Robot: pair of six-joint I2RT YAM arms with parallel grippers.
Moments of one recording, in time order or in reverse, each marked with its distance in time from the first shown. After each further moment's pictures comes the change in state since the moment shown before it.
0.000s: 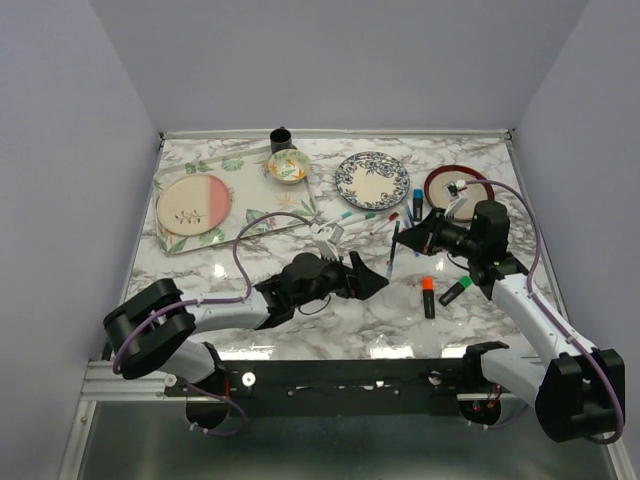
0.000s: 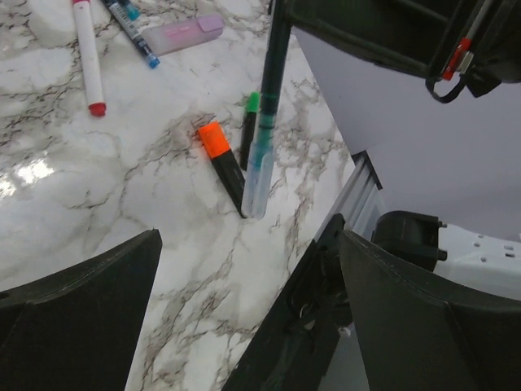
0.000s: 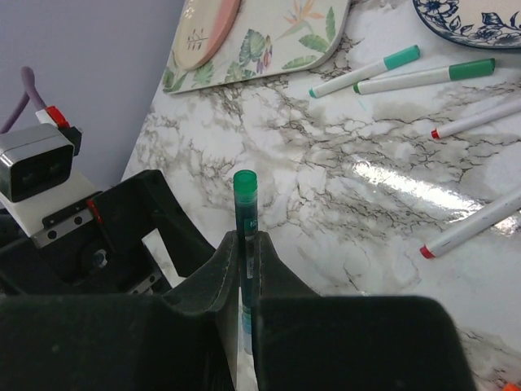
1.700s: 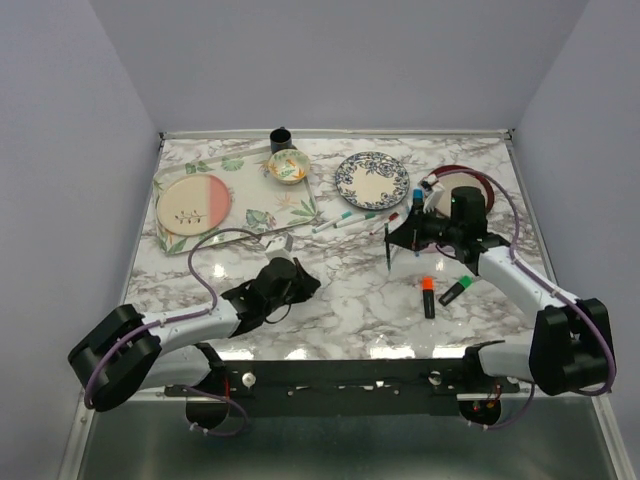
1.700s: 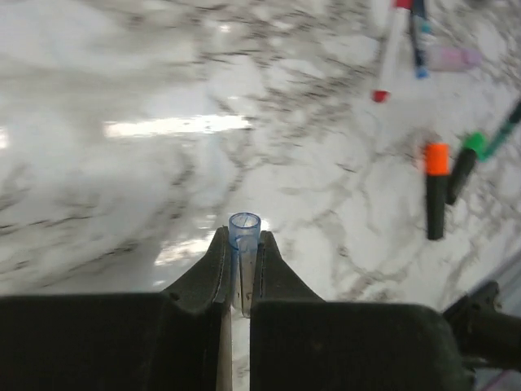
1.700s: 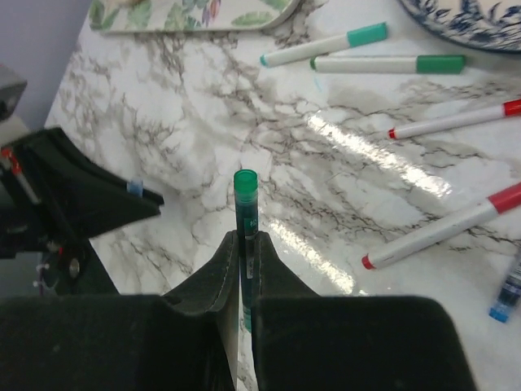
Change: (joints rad) left arm 0.092 -0.166 -0.132 -0.357 -0.217 -0.039; right arm 0.021 0.226 0.117 -0.076 0.032 -0.244
